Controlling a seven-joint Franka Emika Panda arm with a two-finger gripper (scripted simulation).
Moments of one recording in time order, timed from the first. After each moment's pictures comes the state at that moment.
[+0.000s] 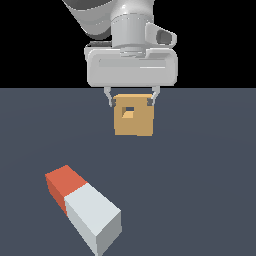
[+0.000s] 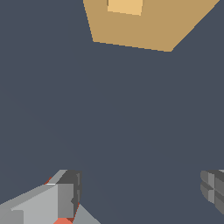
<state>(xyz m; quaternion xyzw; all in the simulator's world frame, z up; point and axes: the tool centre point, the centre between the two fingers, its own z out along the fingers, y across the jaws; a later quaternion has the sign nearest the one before) 0.010 0.020 0.160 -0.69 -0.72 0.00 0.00</state>
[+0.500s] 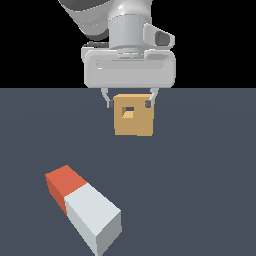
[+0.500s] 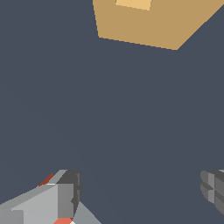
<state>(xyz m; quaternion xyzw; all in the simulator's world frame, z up) 0.005 0.014 0.157 -0.68 -0.73 0.00 0.00</state>
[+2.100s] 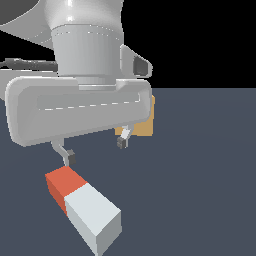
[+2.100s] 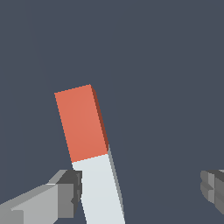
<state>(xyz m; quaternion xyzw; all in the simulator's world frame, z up) -0.049 -0.107 0.097 -0.46 -0.89 0.00 0.00</state>
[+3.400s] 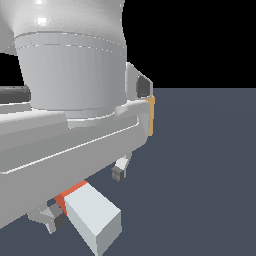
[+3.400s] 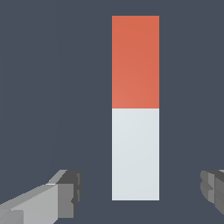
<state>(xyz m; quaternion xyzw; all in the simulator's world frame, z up) -0.045 -0.169 0.070 -0.35 -0.94 0.00 0.00</state>
